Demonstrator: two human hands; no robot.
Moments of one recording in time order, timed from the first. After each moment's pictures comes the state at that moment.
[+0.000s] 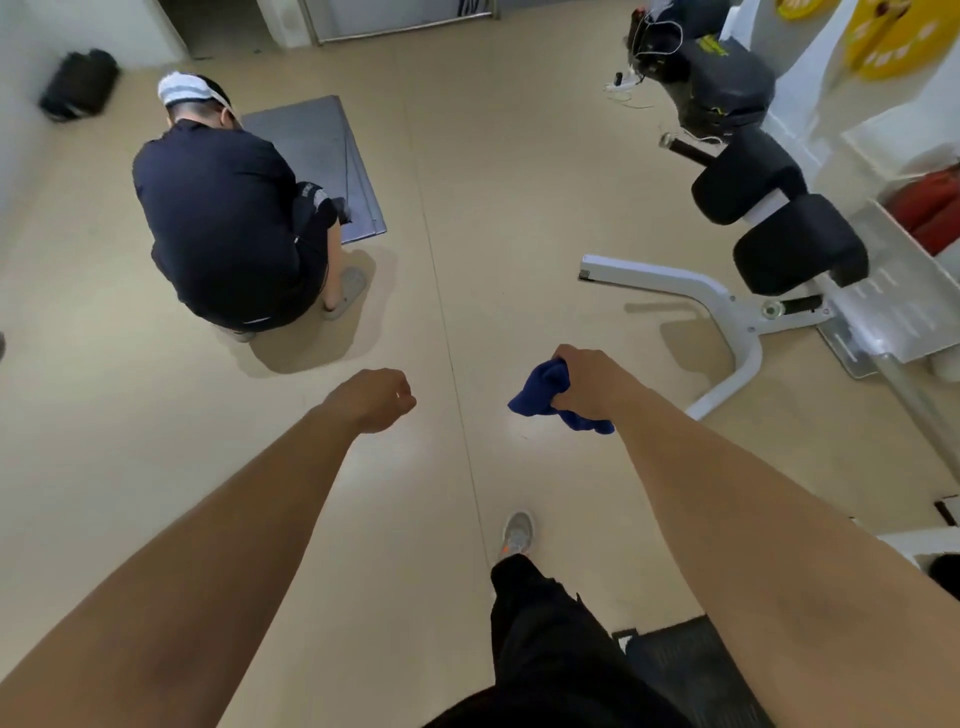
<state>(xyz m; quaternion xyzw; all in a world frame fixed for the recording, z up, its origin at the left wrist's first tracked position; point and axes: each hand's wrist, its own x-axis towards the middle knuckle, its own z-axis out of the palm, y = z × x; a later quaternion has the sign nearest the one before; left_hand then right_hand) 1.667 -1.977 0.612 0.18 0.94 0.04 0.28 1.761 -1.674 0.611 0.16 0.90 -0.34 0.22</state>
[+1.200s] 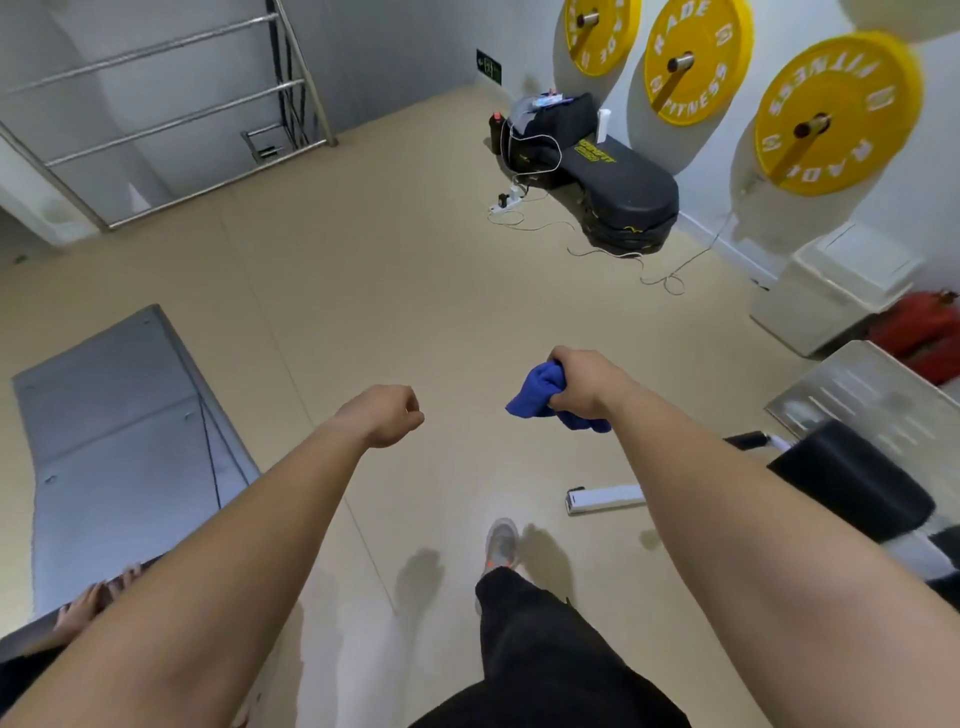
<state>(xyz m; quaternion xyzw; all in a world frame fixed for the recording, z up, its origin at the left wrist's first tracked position) 0.673 -1.478 0.619 0.35 0.89 0.00 0.28 0.864 -1.233 0.654 0.29 0.89 -0.32 0.15</state>
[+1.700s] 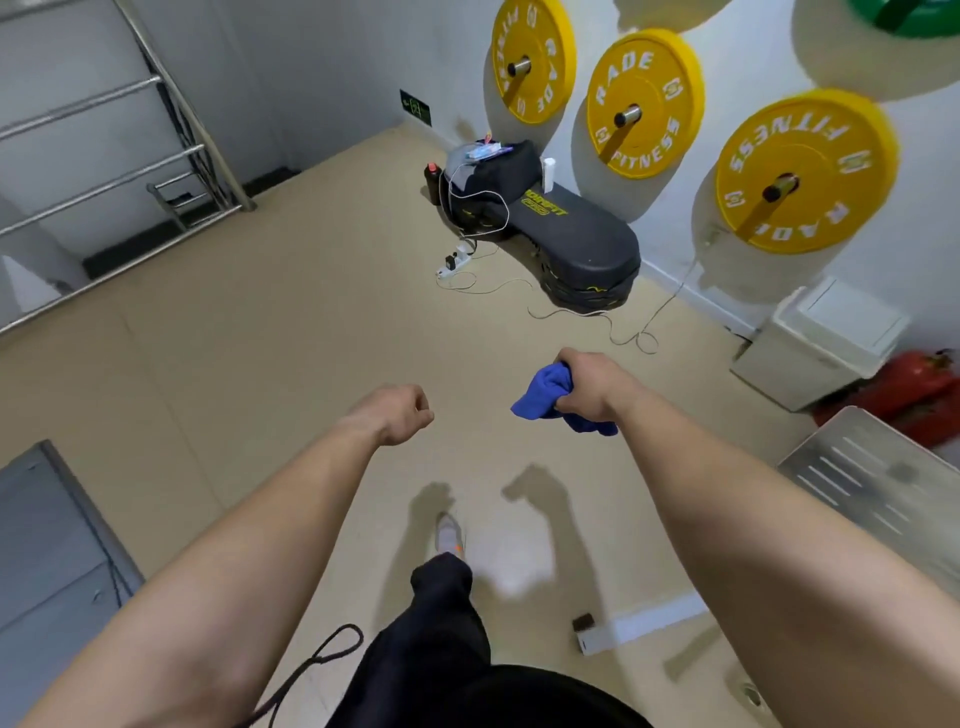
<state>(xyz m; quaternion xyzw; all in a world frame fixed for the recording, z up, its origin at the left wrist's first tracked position) 0.380 -1.139 0.619 0.42 0.86 -0.01 0.28 0.610 -0.937 0.663 0.37 0.87 -0.30 0.12</state>
